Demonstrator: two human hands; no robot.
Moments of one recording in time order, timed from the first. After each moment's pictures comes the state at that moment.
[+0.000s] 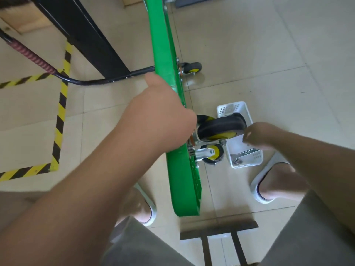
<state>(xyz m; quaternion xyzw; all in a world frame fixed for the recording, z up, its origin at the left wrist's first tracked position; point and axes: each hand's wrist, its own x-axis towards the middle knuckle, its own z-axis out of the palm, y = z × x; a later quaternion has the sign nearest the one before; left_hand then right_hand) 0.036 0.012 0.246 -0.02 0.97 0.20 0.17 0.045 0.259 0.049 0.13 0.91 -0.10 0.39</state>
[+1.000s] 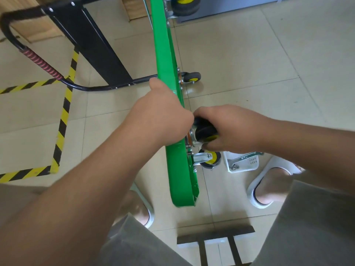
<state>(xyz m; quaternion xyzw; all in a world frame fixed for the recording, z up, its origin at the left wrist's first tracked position) 0.037 0.015 0.253 -0.04 0.96 0.21 0.18 0.058 0.181 0.194 -0.19 0.94 -0.20 0.17</state>
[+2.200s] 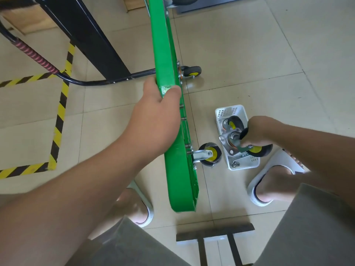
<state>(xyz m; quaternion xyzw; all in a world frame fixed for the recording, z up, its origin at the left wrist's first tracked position) 0.053 0.009 0.242 -0.09 0.86 0.49 0.15 0.039 0.266 0.076 0.13 0.92 -0.11 0.35</state>
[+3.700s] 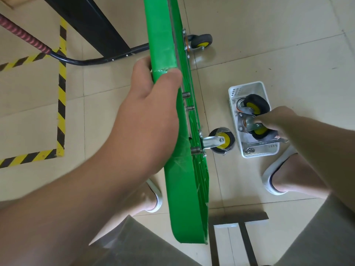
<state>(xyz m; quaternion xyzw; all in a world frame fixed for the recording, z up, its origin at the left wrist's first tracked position) 0.051 0.006 0.239 -0.14 0.83 0.51 0.16 0.030 0.280 -0.021 0.43 0.78 -0.35 0.28</state>
